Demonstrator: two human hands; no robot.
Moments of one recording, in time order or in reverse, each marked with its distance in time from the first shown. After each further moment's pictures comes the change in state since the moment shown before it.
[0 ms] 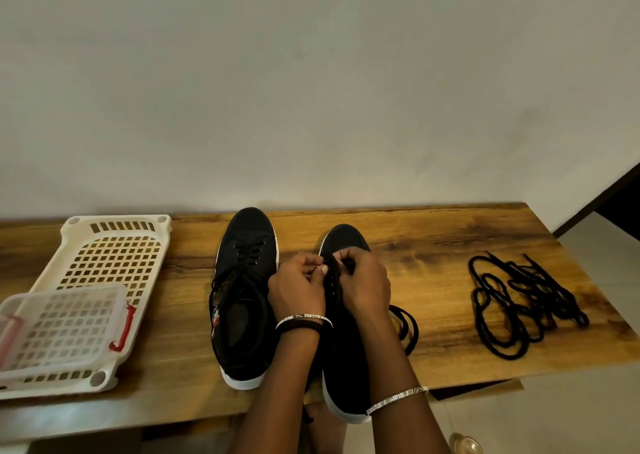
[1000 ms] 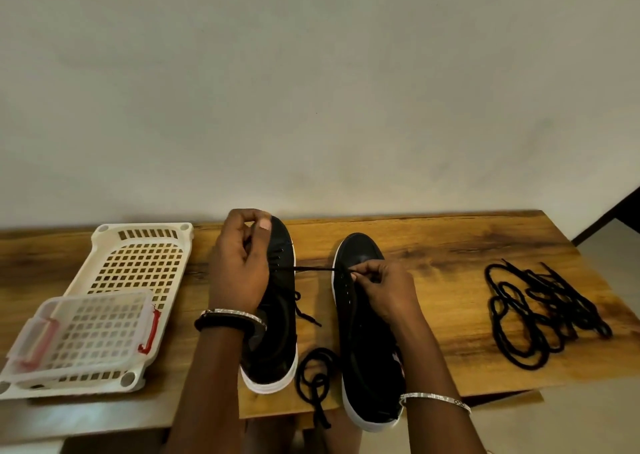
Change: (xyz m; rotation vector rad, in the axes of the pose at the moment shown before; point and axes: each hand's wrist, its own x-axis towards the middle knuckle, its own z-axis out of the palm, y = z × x) left_hand 0.034 0.007 -0.107 -0.270 0.063 0.277; right_hand 0.009 0.020 -0.012 0.220 -0.135 -0.075
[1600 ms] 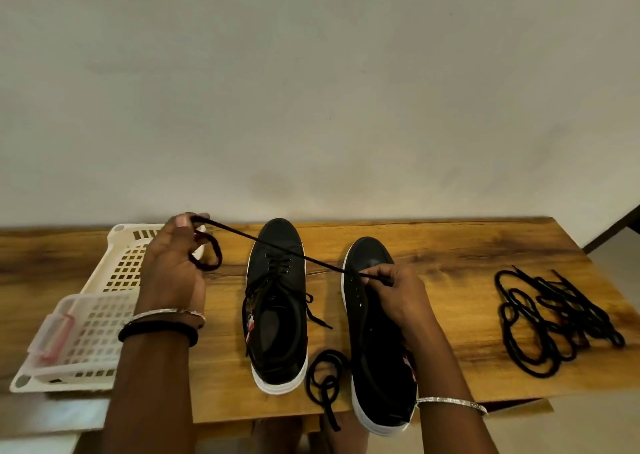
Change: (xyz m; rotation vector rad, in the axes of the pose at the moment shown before) left_hand 0.020 -0.007 -0.068 -0.618 0.162 -0.257; right_hand -0.002 0.000 -0.002 0.074 -0.043 0.055
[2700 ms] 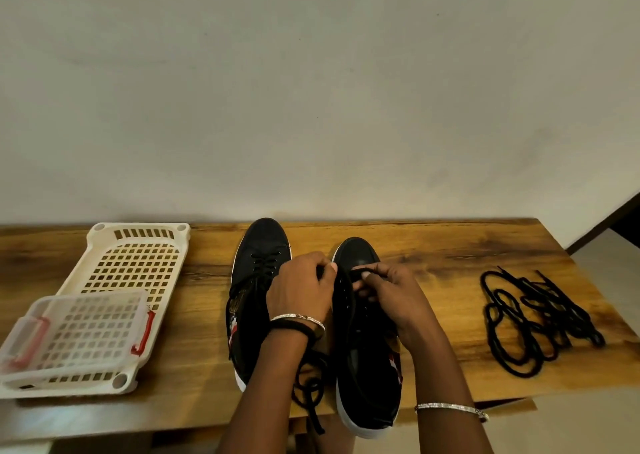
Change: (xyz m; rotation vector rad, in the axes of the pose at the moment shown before) left_hand -0.055 -0.087 0.099 1.173 -0.351 0.180; right_hand -0.011 -0.011 -0.017 0.253 -0.090 0.098
